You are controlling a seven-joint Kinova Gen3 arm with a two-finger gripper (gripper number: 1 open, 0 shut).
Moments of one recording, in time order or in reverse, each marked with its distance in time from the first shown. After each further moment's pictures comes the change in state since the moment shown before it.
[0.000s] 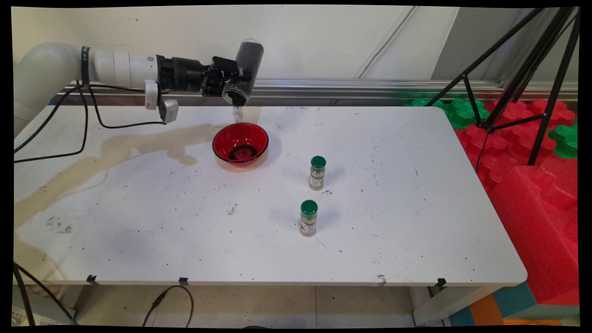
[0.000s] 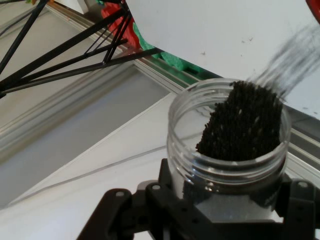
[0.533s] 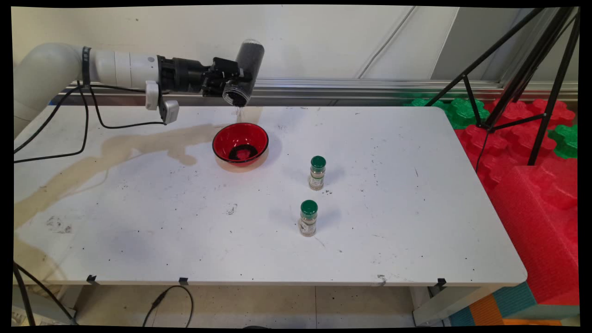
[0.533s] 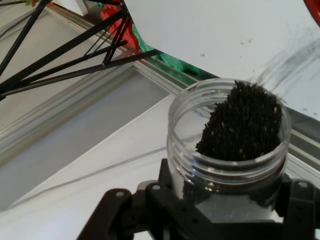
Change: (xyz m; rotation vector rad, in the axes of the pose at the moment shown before) arm 0.001 0.001 0.001 -0.001 0.003 0.006
